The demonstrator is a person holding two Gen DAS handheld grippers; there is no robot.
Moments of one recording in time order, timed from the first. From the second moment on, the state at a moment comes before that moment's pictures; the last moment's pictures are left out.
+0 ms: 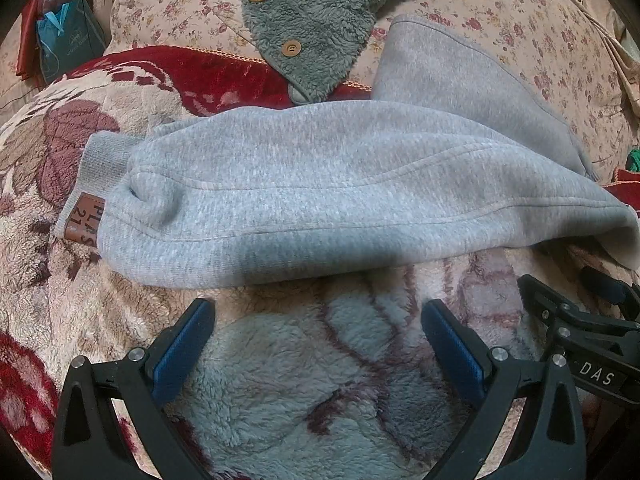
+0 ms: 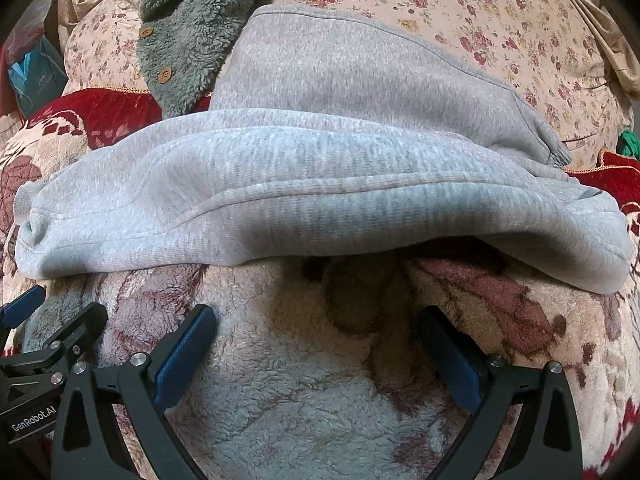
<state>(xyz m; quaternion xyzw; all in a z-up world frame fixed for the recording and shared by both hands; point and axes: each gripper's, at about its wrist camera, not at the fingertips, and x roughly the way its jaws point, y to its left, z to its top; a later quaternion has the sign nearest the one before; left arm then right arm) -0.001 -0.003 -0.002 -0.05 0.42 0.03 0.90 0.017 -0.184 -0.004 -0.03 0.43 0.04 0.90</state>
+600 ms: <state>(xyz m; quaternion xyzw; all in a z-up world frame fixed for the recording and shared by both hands) -0.010 -0.008 0.014 -0.06 0.43 0.06 0.90 0.010 -0.185 0.003 -0.06 0.43 0.07 0.90</state>
